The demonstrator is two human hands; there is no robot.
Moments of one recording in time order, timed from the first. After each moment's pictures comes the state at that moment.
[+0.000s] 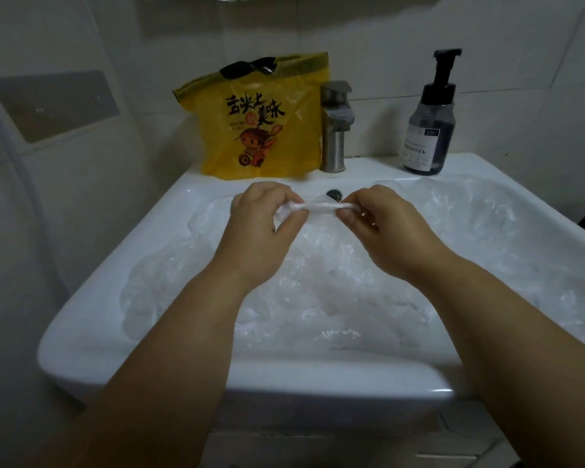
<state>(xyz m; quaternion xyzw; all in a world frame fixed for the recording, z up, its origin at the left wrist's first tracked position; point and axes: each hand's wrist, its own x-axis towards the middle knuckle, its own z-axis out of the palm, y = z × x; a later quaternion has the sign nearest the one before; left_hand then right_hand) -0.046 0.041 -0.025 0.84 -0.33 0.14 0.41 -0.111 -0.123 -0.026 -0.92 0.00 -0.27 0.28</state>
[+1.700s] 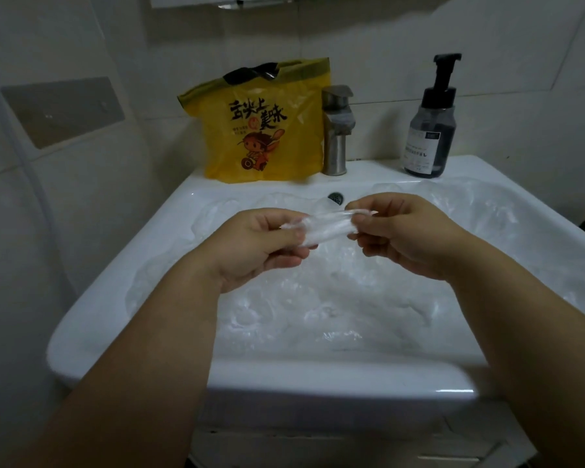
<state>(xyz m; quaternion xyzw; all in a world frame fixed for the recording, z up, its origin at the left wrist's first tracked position) -0.045 0.056 -0.010 0.69 -0.22 -0.26 0.64 -0.121 -0.132 -0.008 -0.72 0.07 -0.06 0.69</state>
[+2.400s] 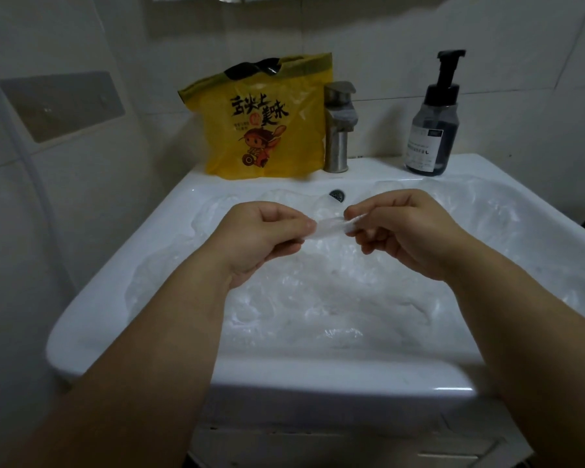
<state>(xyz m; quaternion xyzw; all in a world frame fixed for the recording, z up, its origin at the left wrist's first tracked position) -0.047 0.048 -0.011 0.71 -0.18 -0.17 0.66 -0.123 -0.126 -0.007 -0.71 0.03 -0.10 0.70</state>
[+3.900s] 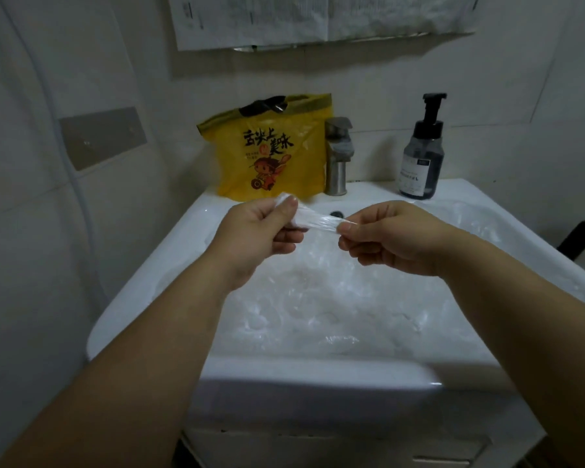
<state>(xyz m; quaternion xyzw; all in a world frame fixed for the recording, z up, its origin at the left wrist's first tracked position) -0.057 0.059 0.009 0.70 -0.23 -0.08 0.67 -0.131 -0.122 0.021 -0.75 0.04 0.00 0.66</state>
